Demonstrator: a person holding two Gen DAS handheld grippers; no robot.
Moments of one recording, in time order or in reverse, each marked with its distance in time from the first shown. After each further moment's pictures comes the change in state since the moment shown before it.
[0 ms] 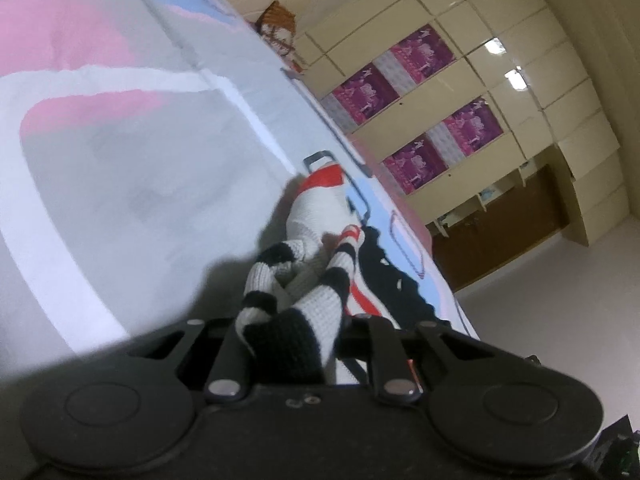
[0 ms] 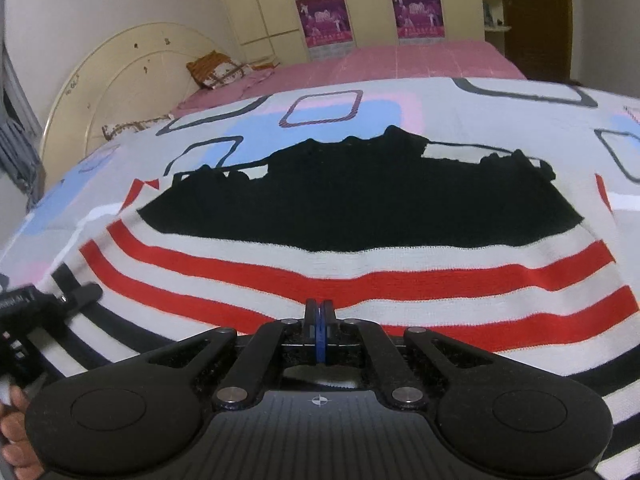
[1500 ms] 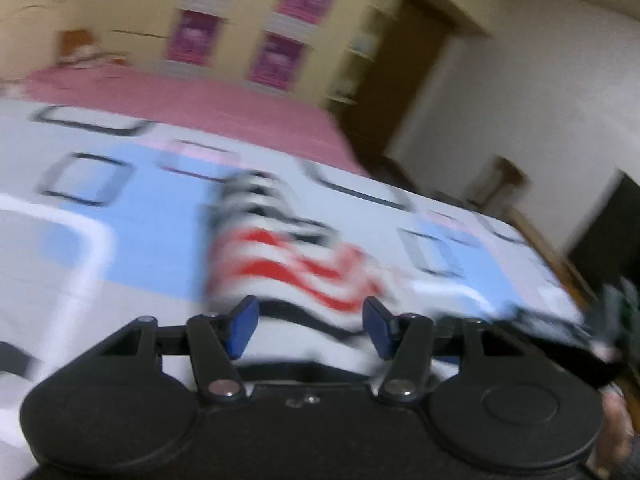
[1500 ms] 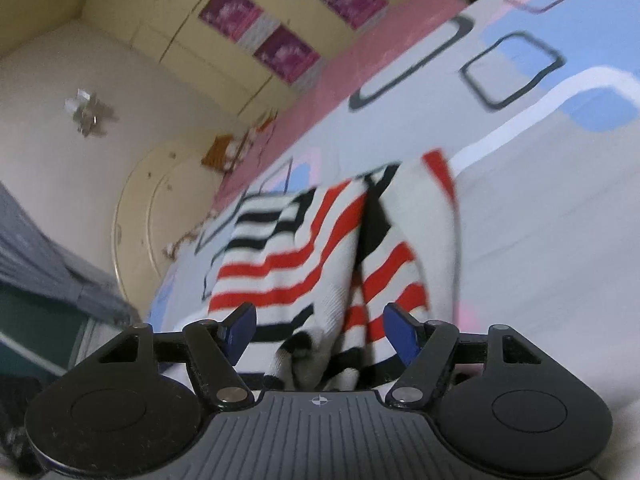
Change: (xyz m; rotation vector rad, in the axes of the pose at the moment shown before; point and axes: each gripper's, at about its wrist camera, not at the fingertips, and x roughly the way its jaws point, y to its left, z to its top) left arm 0.014 -0.202 -0.076 0.605 0.233 -0.058; right arm -0.098 -0.202 0.019 0.488 -0.020 0.333
